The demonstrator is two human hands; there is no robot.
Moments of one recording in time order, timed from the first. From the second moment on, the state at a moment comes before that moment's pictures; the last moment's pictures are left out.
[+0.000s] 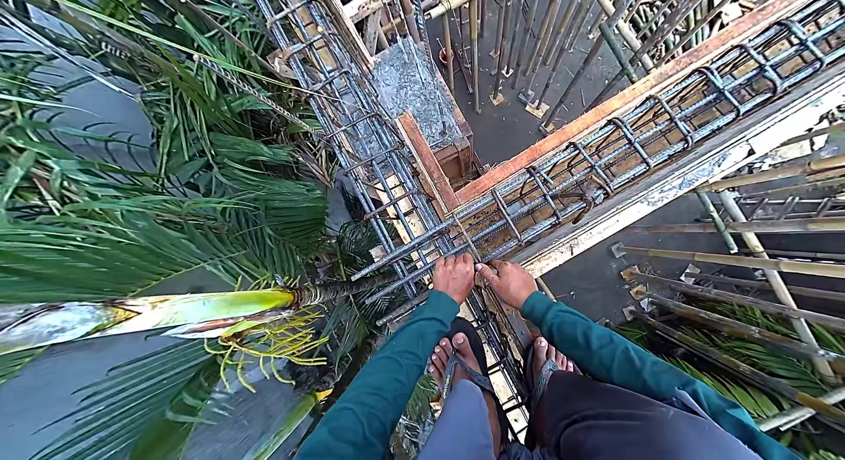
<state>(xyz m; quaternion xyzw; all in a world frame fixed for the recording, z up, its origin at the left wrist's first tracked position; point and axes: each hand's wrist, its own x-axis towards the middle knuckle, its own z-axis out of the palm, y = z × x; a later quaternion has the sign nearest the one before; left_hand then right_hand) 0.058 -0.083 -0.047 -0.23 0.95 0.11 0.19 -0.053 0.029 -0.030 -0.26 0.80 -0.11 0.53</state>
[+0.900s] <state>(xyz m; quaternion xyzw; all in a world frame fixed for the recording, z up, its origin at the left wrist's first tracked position) 0.058 -0.100 -0.031 -0.47 0.62 0.61 0.18 -0.049 0.031 -0.036 -0.27 0.80 -0.11 0.52</state>
